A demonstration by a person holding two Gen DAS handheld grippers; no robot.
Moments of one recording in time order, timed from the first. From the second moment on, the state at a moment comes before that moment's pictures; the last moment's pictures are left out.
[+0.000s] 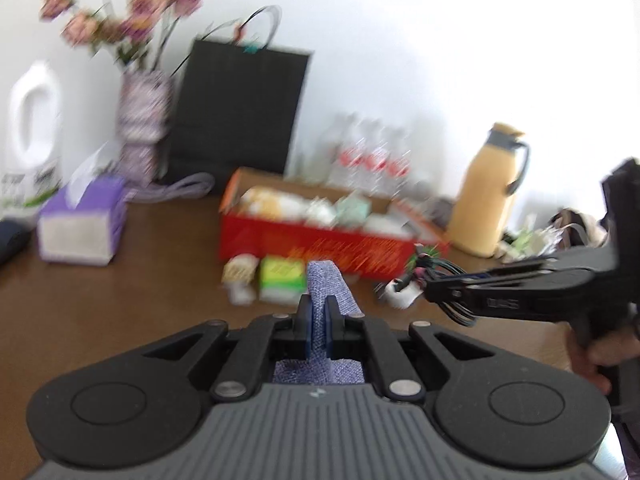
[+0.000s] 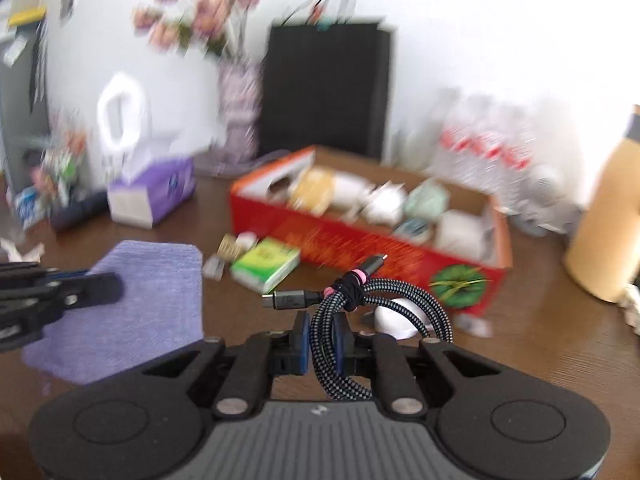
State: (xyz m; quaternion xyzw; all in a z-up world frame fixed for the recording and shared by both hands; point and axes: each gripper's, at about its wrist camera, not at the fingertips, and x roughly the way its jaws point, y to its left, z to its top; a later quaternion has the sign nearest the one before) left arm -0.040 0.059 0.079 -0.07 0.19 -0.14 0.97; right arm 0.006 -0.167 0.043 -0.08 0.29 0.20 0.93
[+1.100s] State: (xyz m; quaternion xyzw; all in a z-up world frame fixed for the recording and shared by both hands) left arm 0.291 -0.032 0.053 0.16 0.39 -0.26 0.87; right arm 0.288 -0.176 0.022 -0.05 0.55 0.20 0.81
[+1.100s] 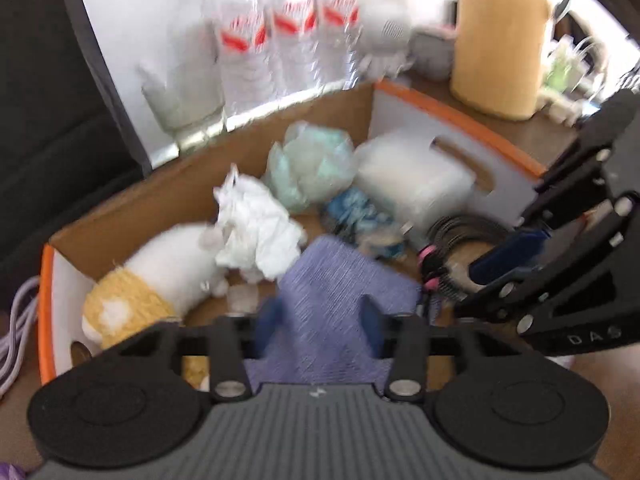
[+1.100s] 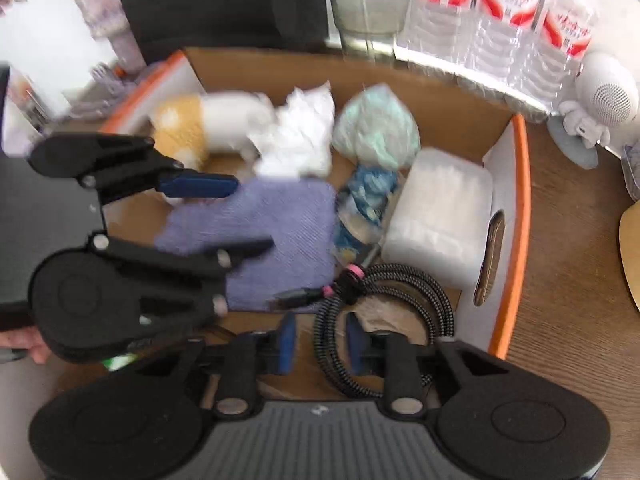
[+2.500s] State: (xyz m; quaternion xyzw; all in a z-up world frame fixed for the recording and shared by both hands) left arm 0.062 0.015 0.123 0.02 0.14 -0.05 0.99; right arm 0.045 -0.192 0.084 0.00 0.15 0.13 0.98
